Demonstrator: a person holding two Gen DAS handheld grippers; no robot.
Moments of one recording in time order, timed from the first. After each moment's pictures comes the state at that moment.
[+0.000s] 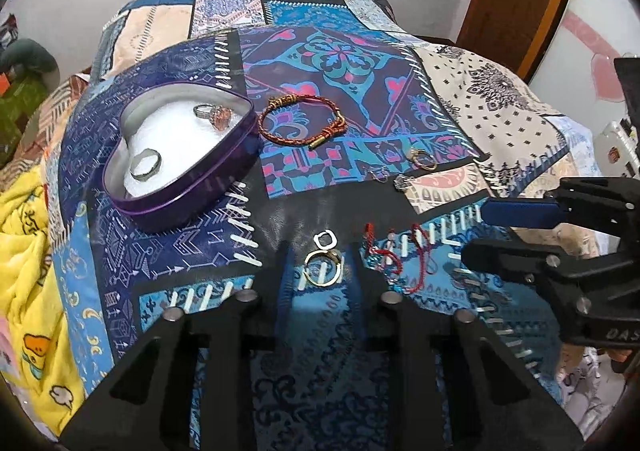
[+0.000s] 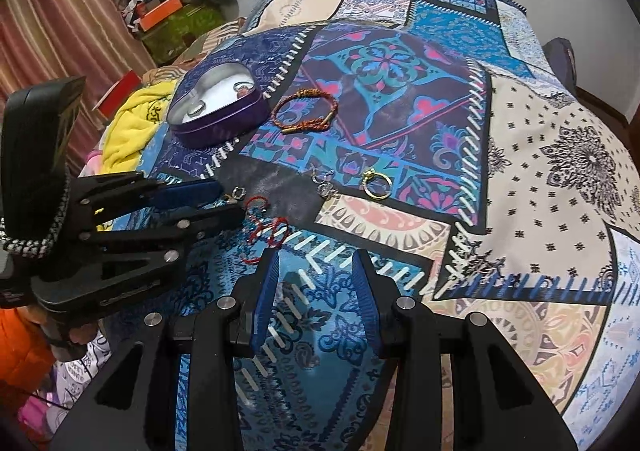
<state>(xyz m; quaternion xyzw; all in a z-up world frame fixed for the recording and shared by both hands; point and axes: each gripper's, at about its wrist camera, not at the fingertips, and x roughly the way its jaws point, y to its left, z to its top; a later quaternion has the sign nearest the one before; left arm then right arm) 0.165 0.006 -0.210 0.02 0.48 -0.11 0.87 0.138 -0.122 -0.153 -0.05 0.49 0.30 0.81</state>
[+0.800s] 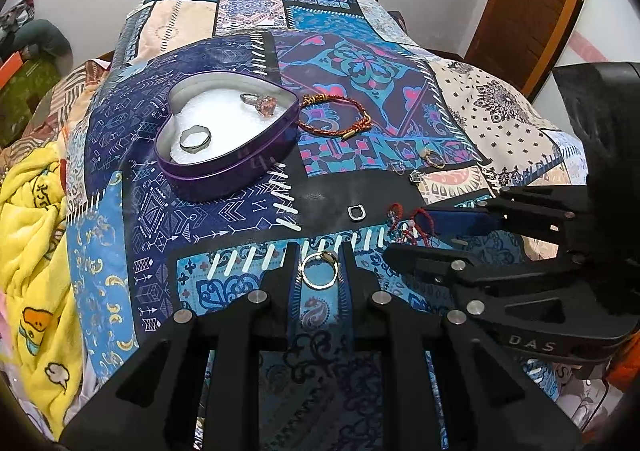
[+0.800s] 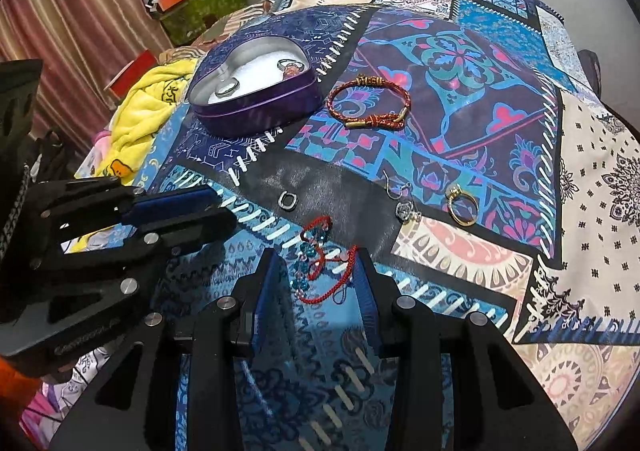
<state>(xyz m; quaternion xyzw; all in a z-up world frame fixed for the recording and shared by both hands) 0.144 0.032 -0.201 -0.02 0.47 -0.09 0.88 0.146 -0.075 -0.171 -0.07 0.50 0.32 0.80</state>
